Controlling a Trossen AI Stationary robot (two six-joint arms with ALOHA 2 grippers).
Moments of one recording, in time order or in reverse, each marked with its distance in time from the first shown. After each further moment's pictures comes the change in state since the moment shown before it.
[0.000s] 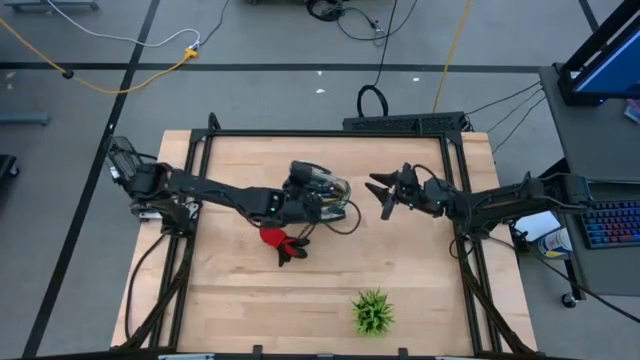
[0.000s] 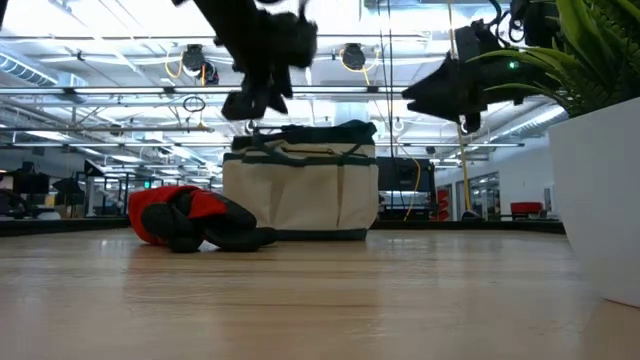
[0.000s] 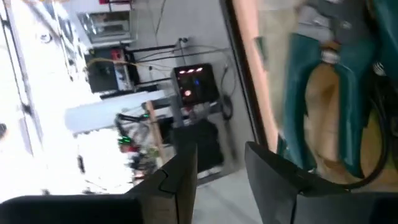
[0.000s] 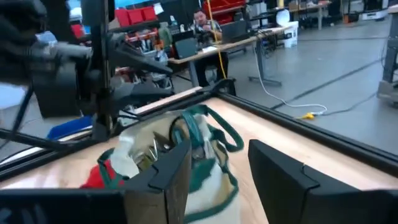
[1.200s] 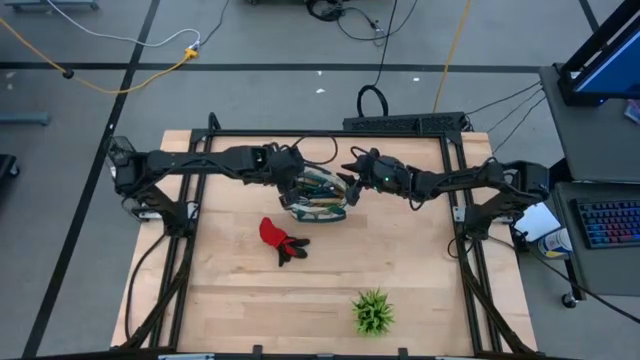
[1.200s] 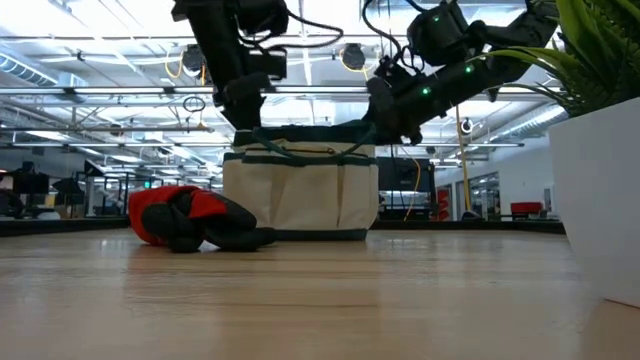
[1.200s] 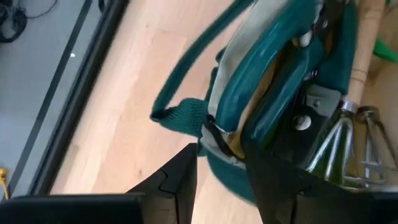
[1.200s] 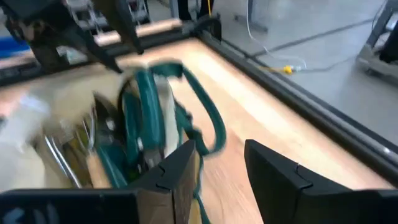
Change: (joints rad) left arm 0.308 -0.107 0.001 -0.325 0.793 -0.810; right arm -0.153 0.409 0.417 -0.348 -0.114 -0.113
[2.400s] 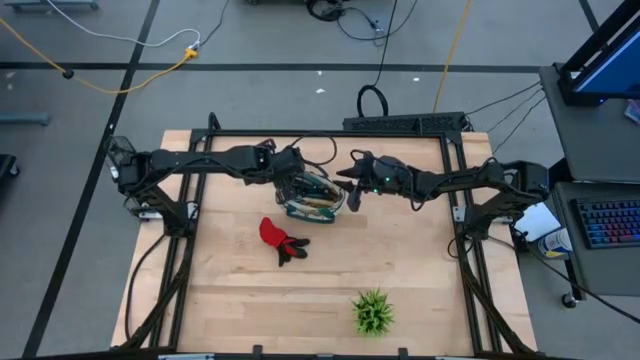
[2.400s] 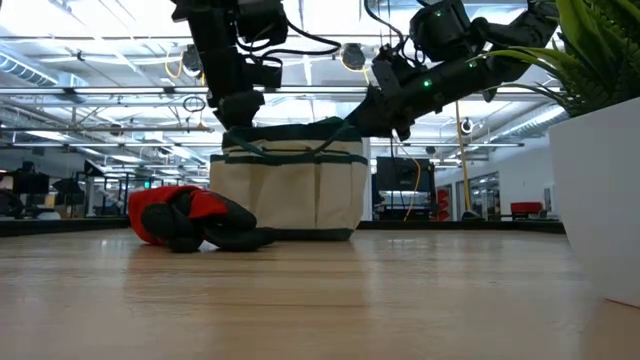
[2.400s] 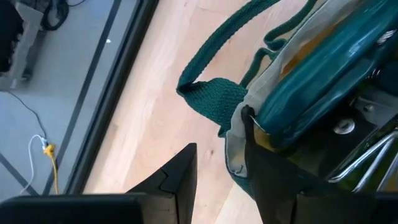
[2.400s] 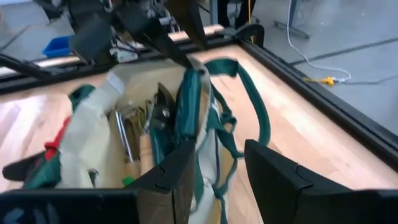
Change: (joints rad) left arm 0.015 0.013 0.000 -0.046 -0.133 0.003; right arm 0.005 -0.001 0.000 0.050 -0.157 -0.036
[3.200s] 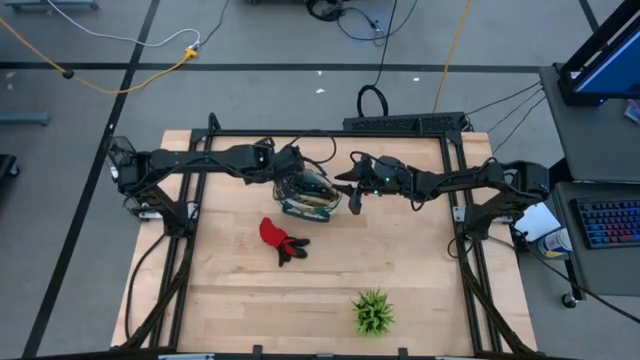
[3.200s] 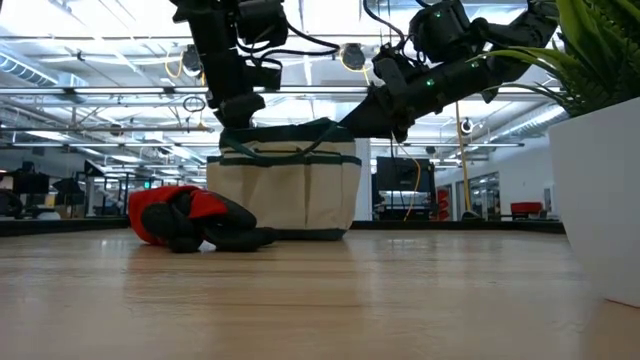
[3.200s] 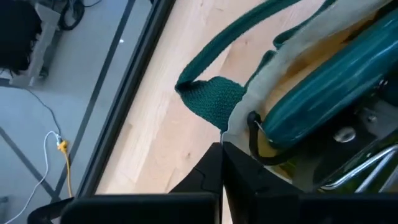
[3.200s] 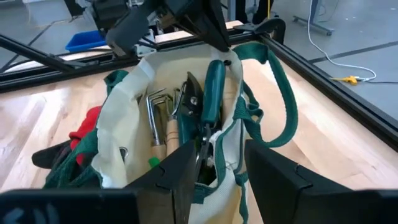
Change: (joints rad) left arm 0.007 -0.001 0.000 0.004 -0.048 0.001; right arm 0.000 0.000 0.000 -0.006 -0.077 -0.002
